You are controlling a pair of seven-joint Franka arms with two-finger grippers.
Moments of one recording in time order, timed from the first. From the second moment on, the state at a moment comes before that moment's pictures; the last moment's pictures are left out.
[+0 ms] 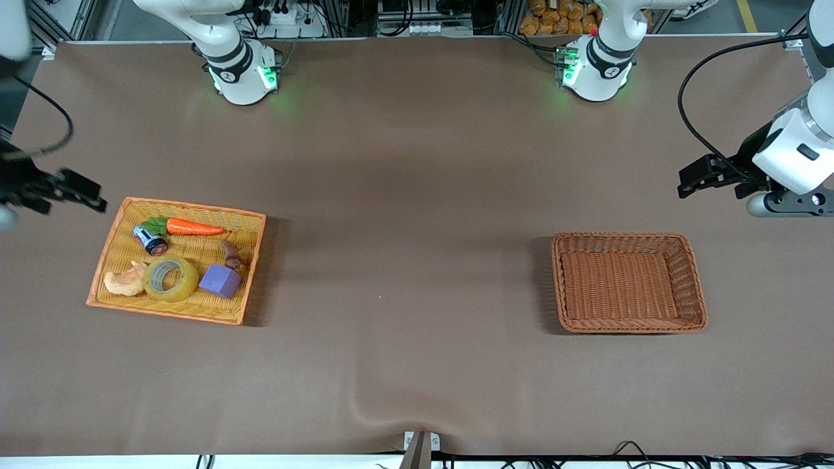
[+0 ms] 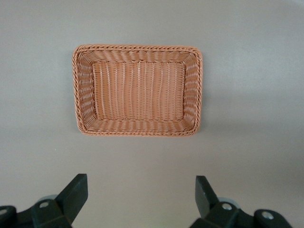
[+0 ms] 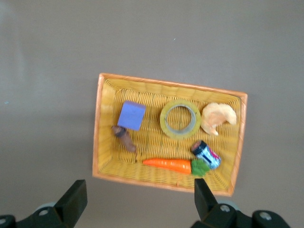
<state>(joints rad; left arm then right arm) -0.04 0.08 -0.06 -1.52 -0.03 1.58 -0.10 0.02 0.10 -0.07 -1.62 0.03 1.75 -0.08</state>
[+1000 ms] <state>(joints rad) -0.04 0.08 -0.07 -1.52 -0.03 1.29 -0.10 -0.01 0.41 -0.07 -2.05 0.02 2.51 -0.41</state>
